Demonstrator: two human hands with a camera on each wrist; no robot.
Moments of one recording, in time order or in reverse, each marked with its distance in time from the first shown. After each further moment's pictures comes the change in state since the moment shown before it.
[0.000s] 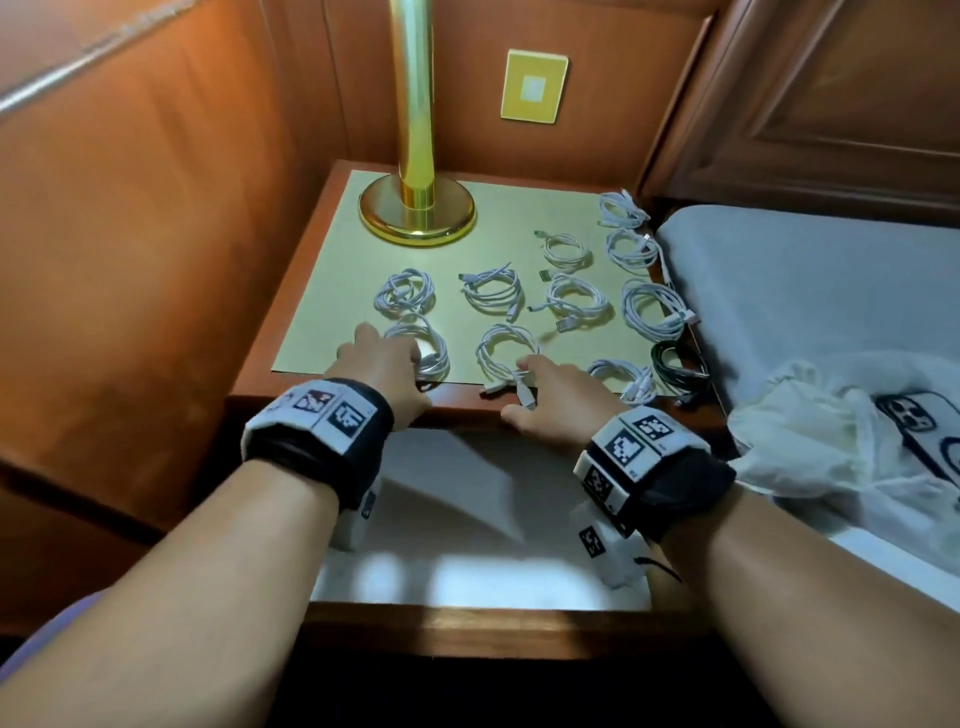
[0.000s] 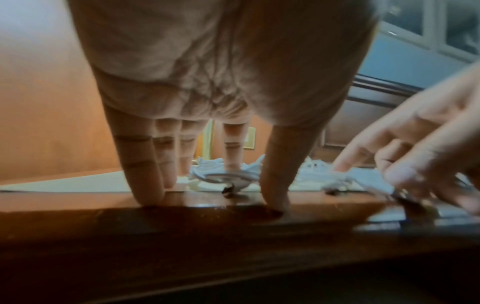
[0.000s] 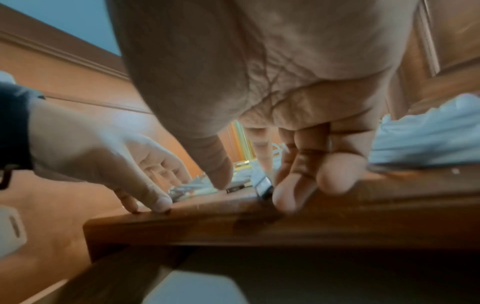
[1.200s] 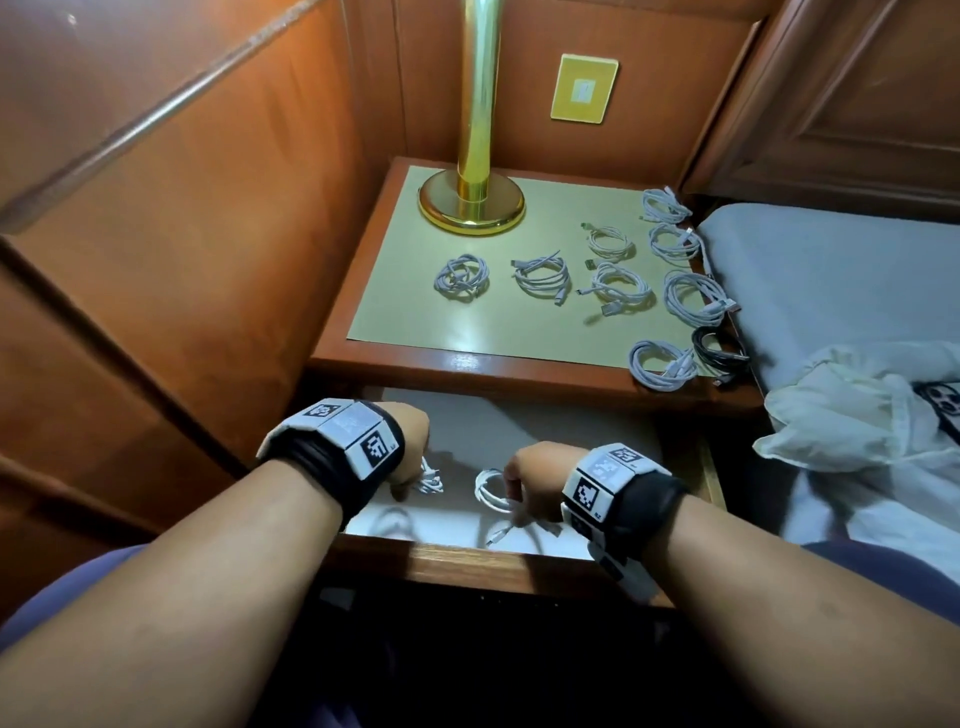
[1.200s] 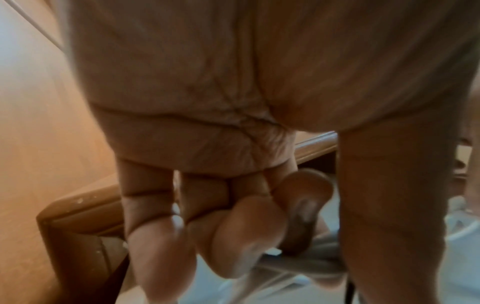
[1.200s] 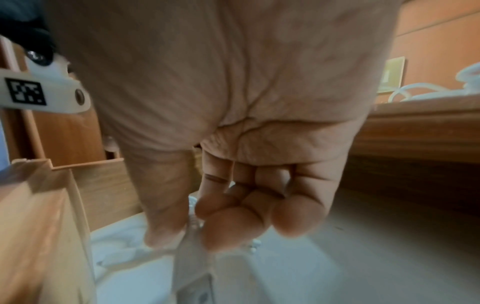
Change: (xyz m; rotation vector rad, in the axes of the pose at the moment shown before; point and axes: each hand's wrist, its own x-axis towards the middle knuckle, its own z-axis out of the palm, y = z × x) left_hand -0.053 -0.049 0.027 0.529 -0.502 0.162; right_hand -0.044 -0.048 0.077 -0.380 -0.437 -0.230
